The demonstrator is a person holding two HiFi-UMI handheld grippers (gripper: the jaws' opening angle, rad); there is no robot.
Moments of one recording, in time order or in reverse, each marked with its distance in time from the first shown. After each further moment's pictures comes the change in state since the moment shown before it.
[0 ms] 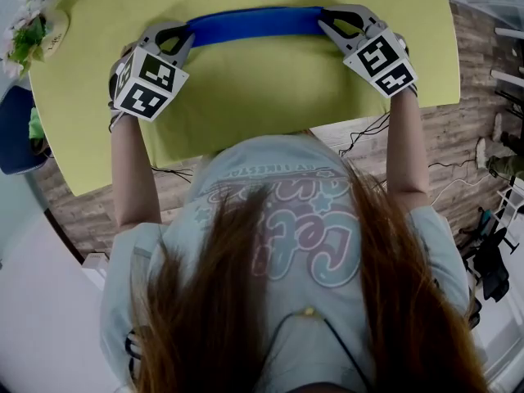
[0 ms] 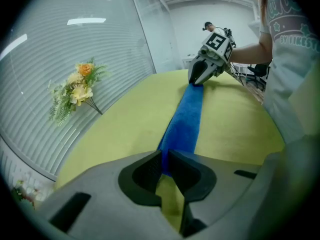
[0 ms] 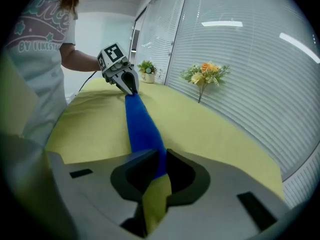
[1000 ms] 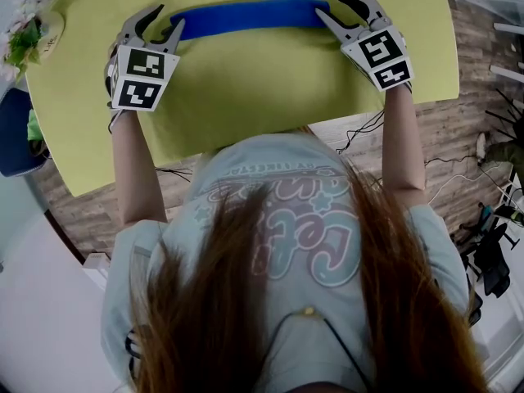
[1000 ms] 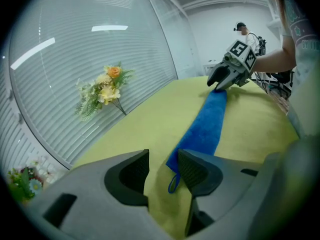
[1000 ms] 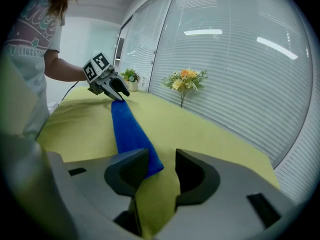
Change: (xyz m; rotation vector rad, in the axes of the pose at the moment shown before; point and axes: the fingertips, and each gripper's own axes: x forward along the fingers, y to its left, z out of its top) left arm -0.006 0.041 0.006 -0.142 -0.065 0.208; right arm -0.008 -0.030 0.002 0.116 -0.095 -0.161
